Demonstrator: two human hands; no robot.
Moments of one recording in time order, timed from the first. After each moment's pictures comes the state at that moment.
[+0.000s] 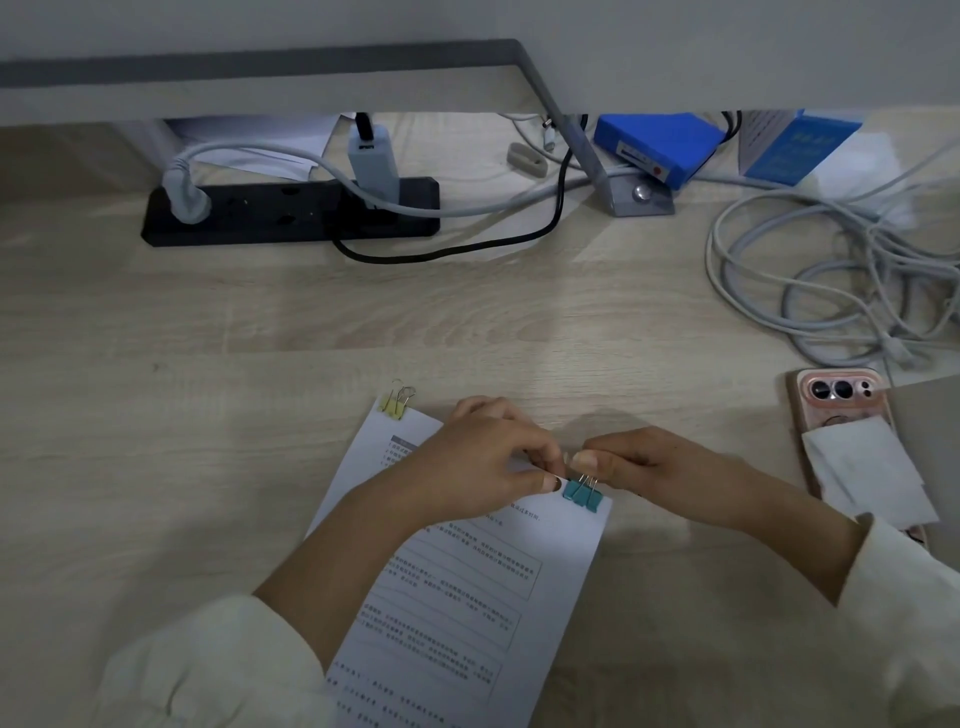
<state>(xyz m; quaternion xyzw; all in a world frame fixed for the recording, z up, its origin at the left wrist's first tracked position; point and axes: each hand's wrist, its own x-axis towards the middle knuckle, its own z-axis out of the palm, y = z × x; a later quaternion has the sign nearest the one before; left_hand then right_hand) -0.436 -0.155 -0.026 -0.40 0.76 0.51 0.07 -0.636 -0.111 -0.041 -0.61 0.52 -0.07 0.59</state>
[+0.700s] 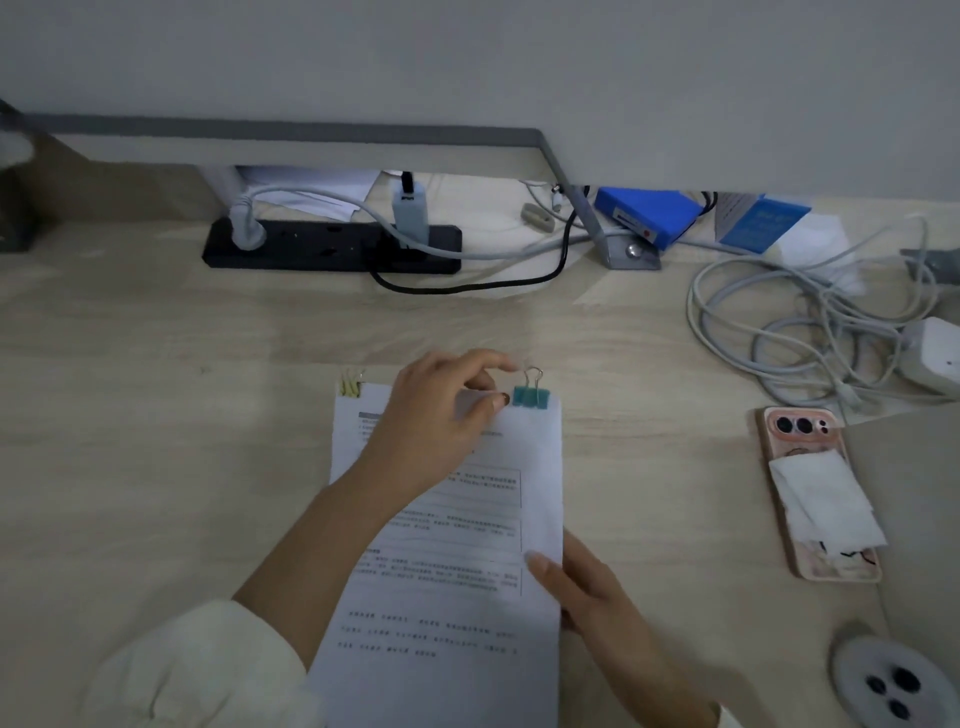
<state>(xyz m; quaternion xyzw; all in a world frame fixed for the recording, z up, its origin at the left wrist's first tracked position) -0.410 -0.160 0.009 -0.52 0.74 0.39 -0.19 -0.556 -0.017 -0.033 -0.30 0.59 -0.32 0.68</state>
